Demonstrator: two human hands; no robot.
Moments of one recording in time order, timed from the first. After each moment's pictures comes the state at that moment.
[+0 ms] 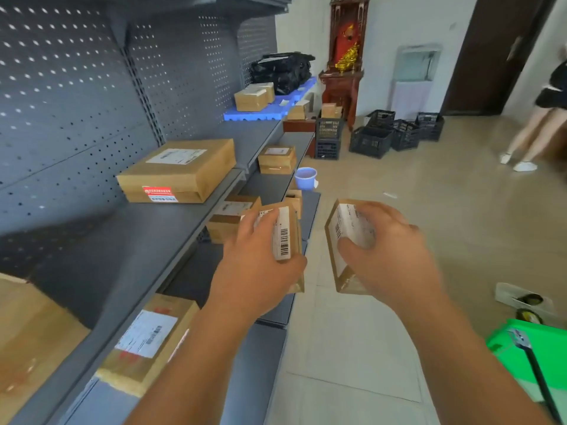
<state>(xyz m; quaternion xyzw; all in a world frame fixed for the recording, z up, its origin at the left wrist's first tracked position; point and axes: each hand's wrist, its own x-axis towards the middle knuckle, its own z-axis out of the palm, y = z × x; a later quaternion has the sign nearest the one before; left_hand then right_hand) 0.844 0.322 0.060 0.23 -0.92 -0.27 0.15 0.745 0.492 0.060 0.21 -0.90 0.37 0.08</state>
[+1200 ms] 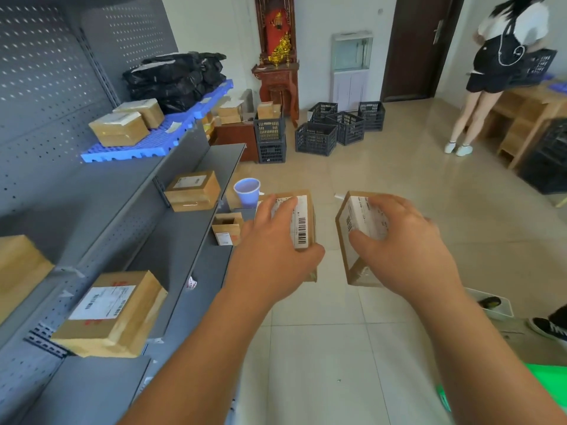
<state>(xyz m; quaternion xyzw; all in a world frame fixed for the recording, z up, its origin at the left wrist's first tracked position) 0.383 0.366 0.048 0.10 -0.96 -0.24 0.12 0.330 0.555 0.047 0.10 -0.92 0.35 0.12</state>
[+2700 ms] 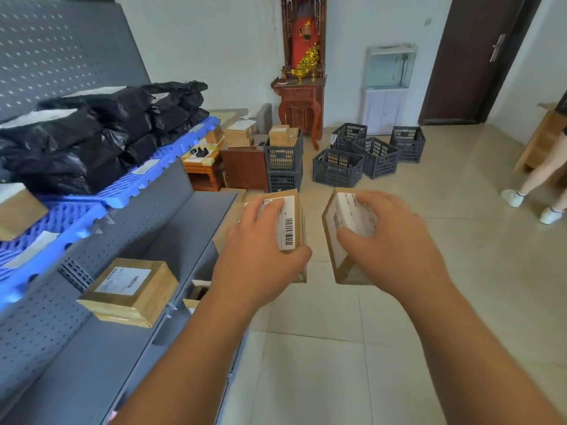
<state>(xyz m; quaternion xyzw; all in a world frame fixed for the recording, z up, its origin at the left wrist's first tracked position) -0.221 0.231 0.063 0.16 -0.94 -0.25 0.17 -0.302 0.408 0.068 0.19 -0.91 0.36 0.10</state>
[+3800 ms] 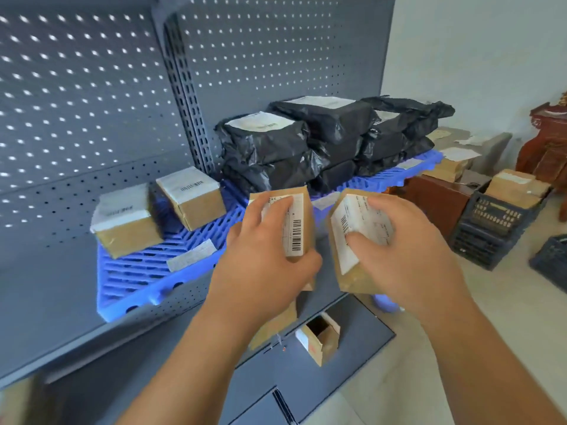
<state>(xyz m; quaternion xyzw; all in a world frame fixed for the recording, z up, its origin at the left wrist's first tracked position) -0.241 -0.018 0.089 0.48 -0.81 -0.15 0.31 -0.430 0.044 0.086 0.53 -0.72 0.45 -0.03</state>
